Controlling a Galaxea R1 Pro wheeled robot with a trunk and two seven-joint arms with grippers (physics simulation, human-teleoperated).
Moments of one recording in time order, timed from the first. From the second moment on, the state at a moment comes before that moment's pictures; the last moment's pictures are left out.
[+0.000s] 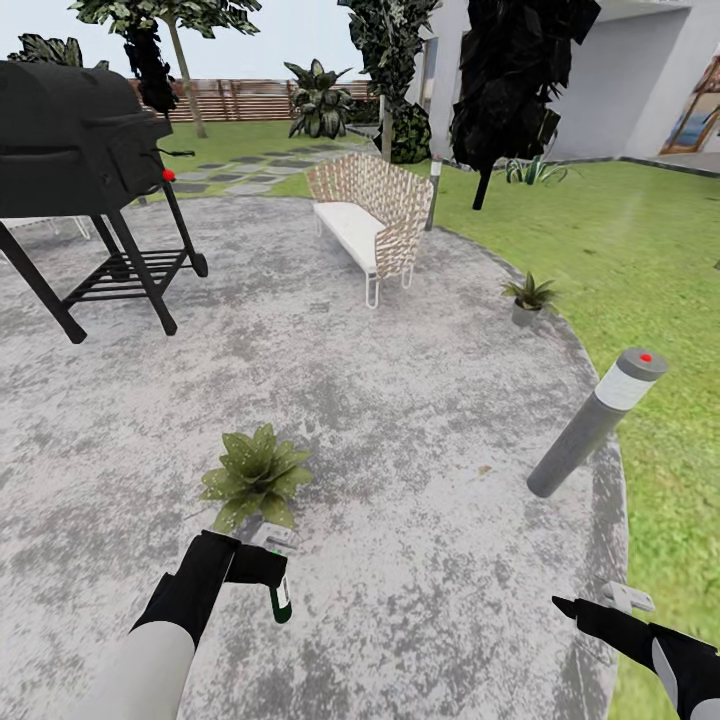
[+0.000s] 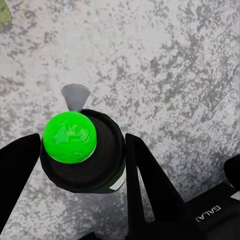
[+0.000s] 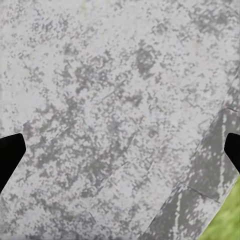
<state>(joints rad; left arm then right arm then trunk) -0.64 -0.10 0.30 -0.73 -0.68 0.60 -0.70 -0.55 -0.27 -0.76 -0.44 0.38 0.24 0.56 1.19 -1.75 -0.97</state>
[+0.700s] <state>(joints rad) -0.64 -0.10 0.30 -0.71 -0.68 0.60 -0.70 -0.55 -0.27 -0.76 -0.44 0.38 0.24 0.56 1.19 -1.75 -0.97</state>
